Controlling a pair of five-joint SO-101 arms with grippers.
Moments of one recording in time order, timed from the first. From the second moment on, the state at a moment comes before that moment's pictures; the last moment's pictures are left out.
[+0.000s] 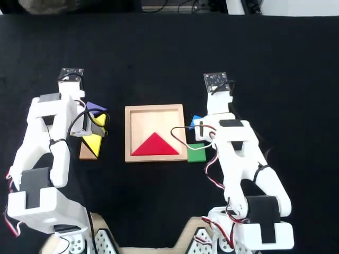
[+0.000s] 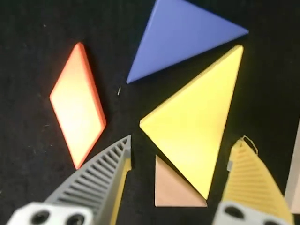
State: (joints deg) left arm -14.3 4.8 25.9 59.2 -12.3; right arm -2.6 -11.0 50.9 34.2 4.6
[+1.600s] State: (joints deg) left arm -15.9 19.8 -3.6 79.5 -36.7; right arm -2.6 -11.0 50.9 34.2 4.8
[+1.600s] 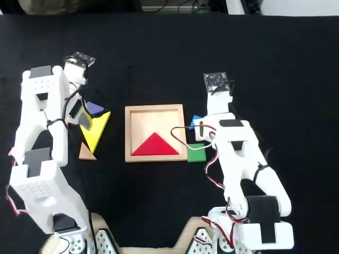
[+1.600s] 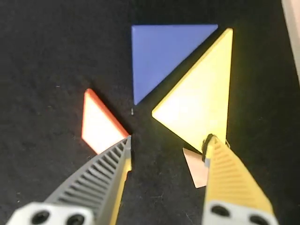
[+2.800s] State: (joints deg) left arm -9.8 23.8 0.0 77.1 -32.3; right arm -2.6 -11.0 50.9 34.2 4.8
